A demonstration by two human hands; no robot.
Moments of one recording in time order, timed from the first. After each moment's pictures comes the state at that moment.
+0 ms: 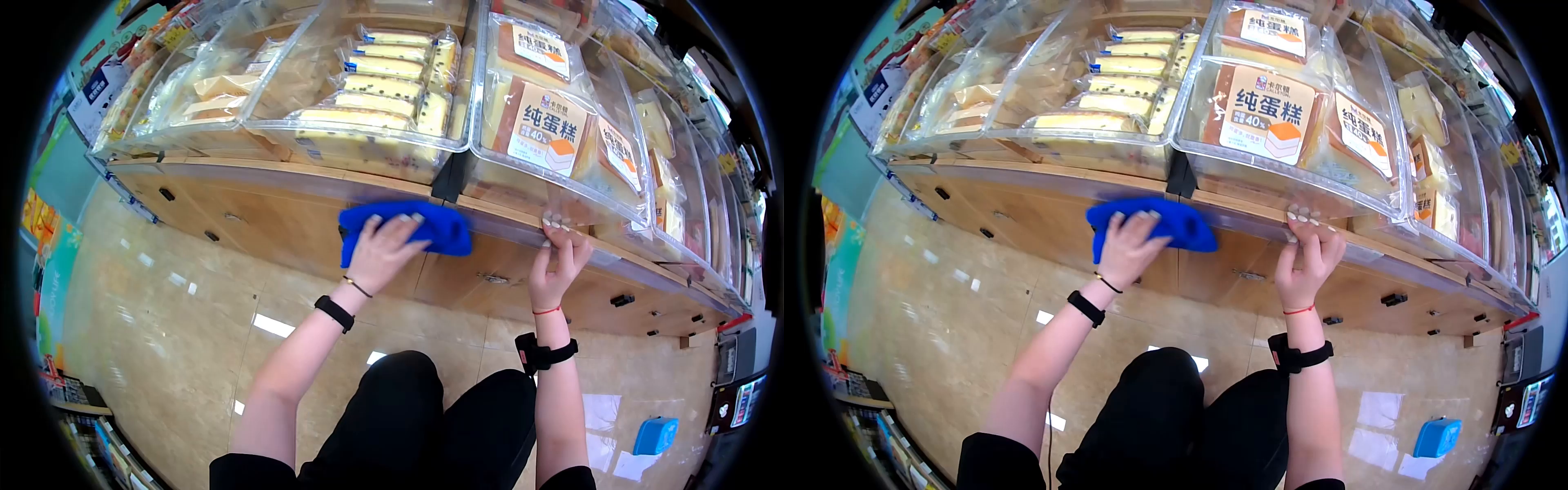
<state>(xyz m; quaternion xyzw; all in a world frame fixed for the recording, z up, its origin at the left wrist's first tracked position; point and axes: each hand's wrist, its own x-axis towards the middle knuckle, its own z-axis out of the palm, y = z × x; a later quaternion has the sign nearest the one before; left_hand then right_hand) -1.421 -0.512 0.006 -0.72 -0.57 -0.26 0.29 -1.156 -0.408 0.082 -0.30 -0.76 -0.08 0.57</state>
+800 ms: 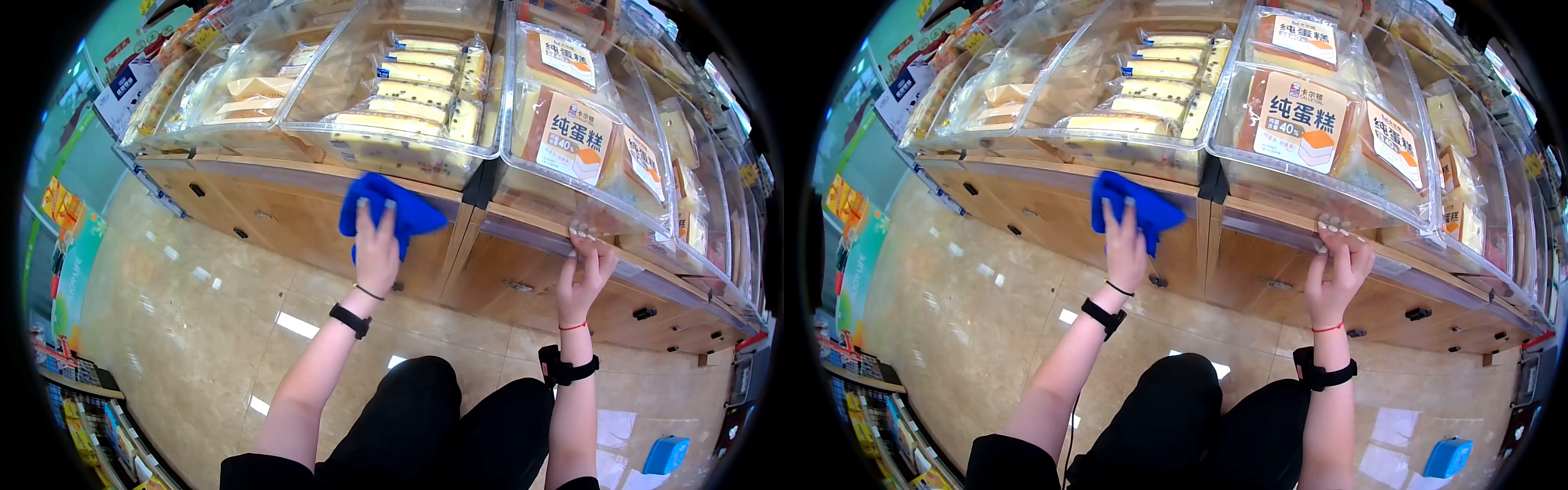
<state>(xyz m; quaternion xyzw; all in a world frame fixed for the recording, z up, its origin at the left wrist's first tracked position) -1.439 -0.528 0.005 -0.51 -0.69 -0.47 0.22 -1.154 -0.413 0.088 -0.30 -0.78 -0.06 0.55</state>
